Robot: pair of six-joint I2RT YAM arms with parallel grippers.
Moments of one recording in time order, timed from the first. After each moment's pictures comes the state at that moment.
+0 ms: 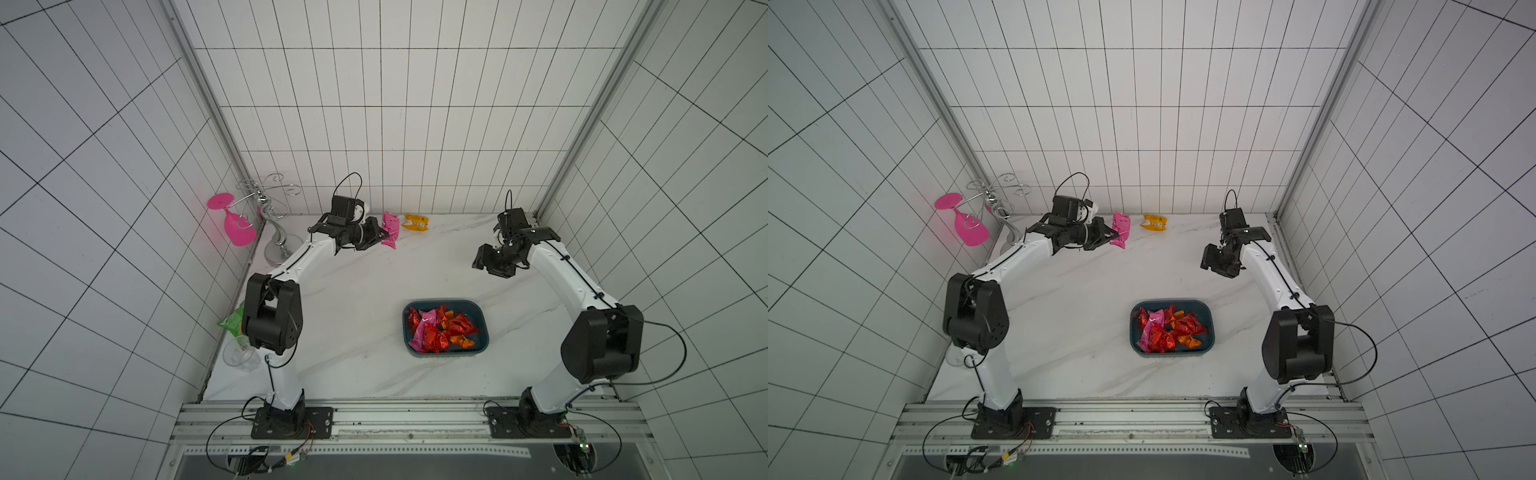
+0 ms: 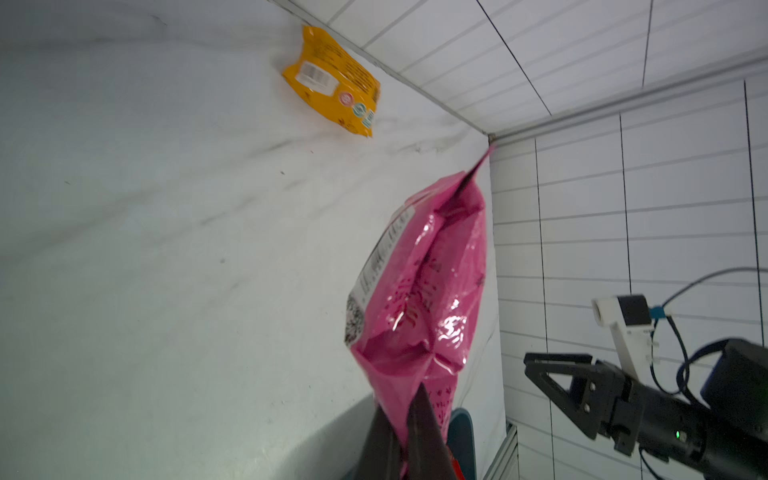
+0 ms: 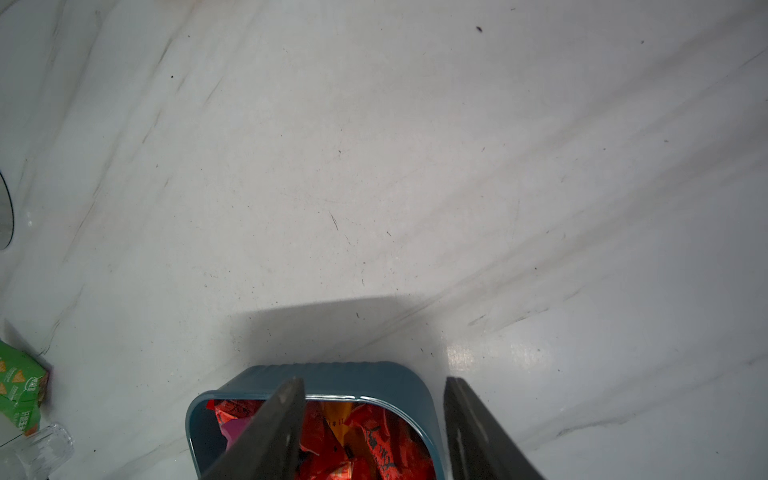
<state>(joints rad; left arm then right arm) -0.33 1.85 1.55 -0.40 0.60 -0.69 0.24 1.63 1.44 -0.98 -0.18 0.38</state>
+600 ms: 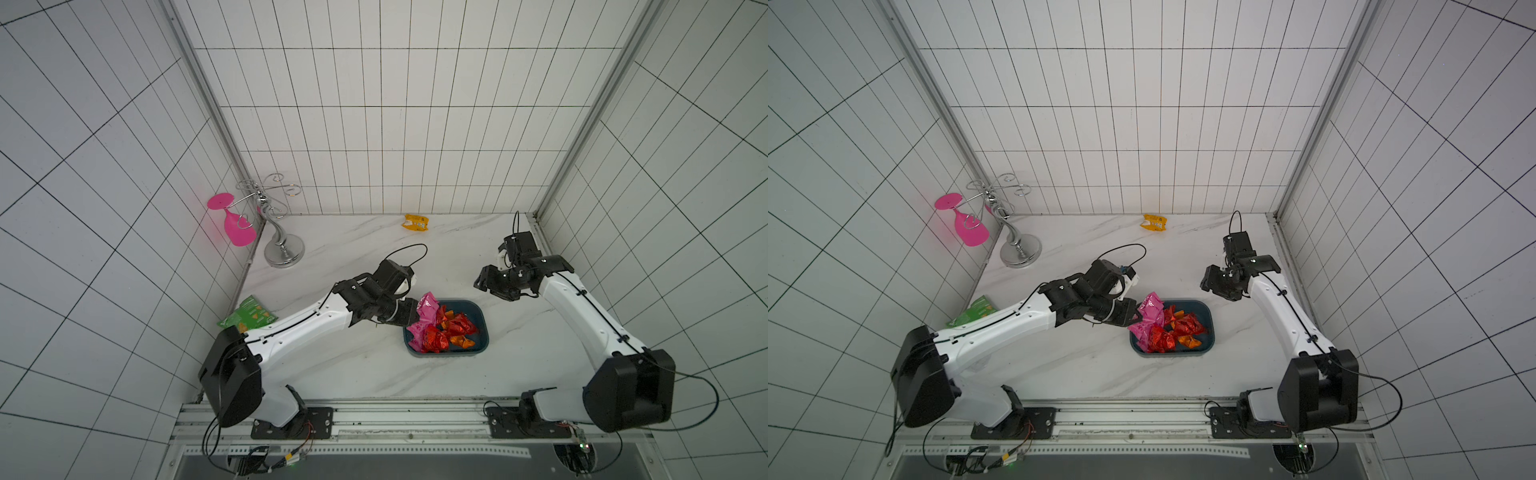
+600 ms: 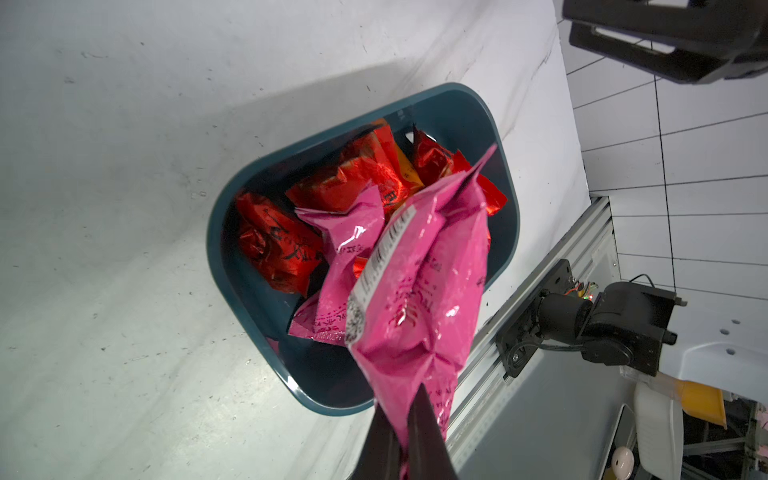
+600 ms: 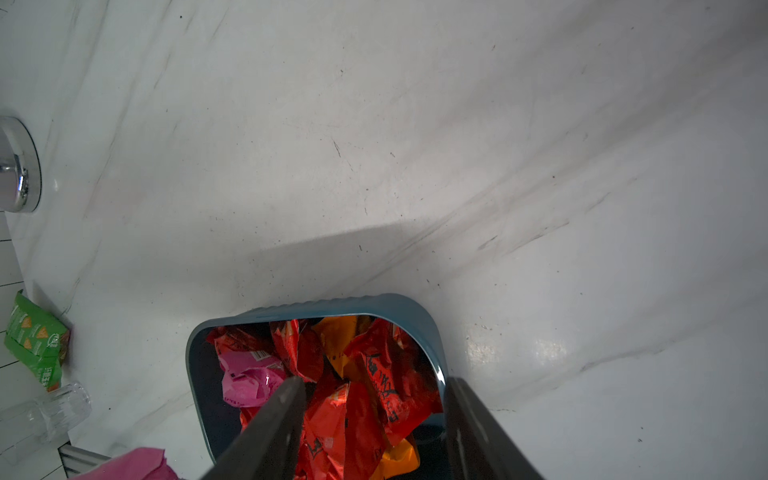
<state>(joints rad) -0.84 1.45 1.14 -0.60 0.36 -0.59 0.28 1.36 1.15 -0.91 -0.22 0.44</state>
